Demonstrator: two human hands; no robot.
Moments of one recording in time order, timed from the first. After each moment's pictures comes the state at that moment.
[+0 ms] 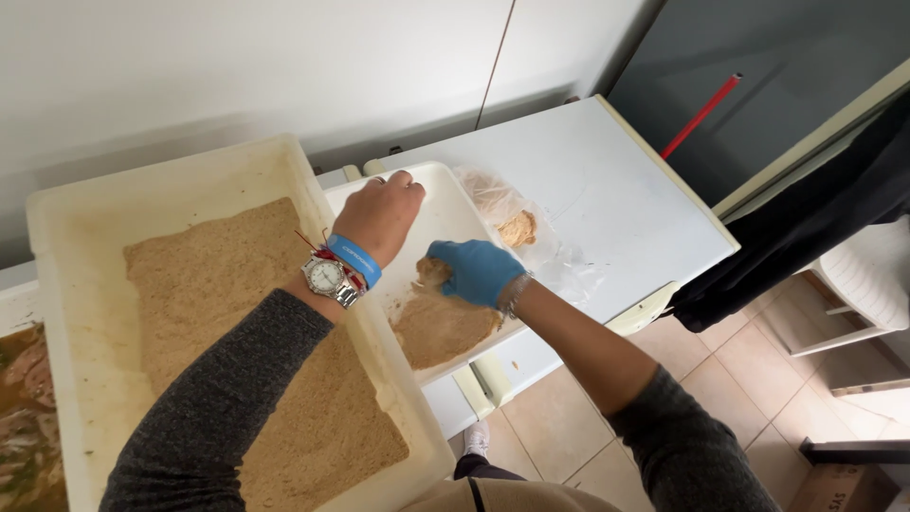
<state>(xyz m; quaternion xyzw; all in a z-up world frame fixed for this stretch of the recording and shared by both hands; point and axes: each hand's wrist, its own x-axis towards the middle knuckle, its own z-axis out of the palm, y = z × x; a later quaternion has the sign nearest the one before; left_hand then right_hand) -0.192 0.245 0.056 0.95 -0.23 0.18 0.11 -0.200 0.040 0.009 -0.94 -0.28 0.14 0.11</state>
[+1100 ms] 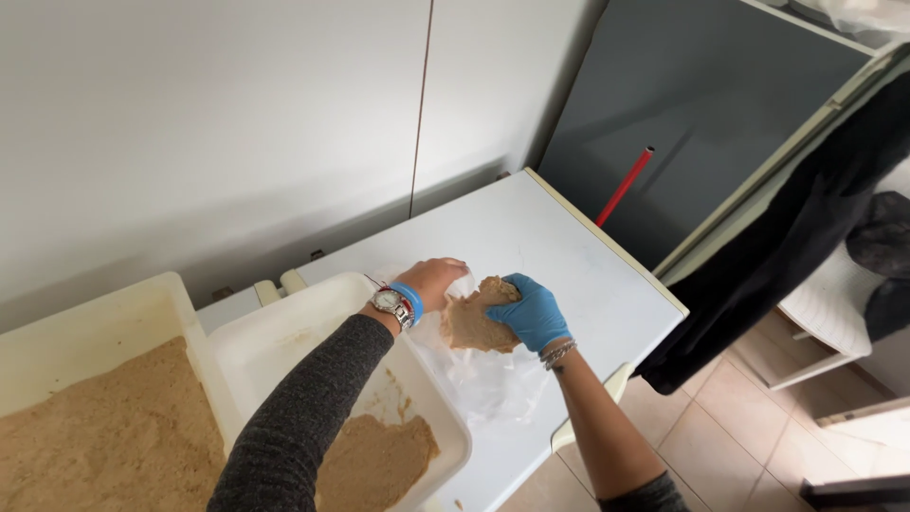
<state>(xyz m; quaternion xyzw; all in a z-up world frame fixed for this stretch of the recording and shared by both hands) 0.002 0.062 -0.038 0.90 -0.36 -0.02 0.24 -0.073 -0.162 -0.038 -0.91 0.03 0.01 0.41</state>
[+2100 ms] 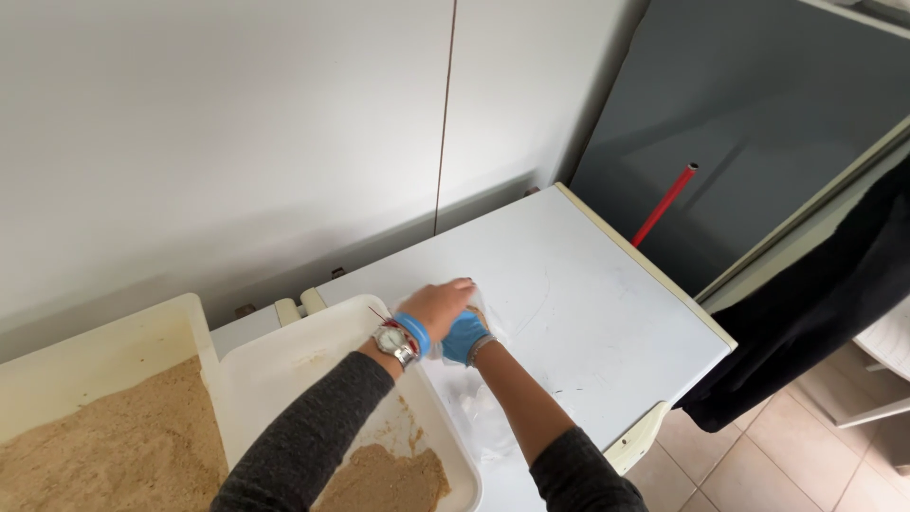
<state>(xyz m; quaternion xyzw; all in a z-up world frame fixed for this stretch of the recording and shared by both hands) 0.013 0.060 -0.052 0.94 -0.32 -0.01 0.12 0.048 -0.070 -0.224 -0.94 -0.31 -0.05 0.15</state>
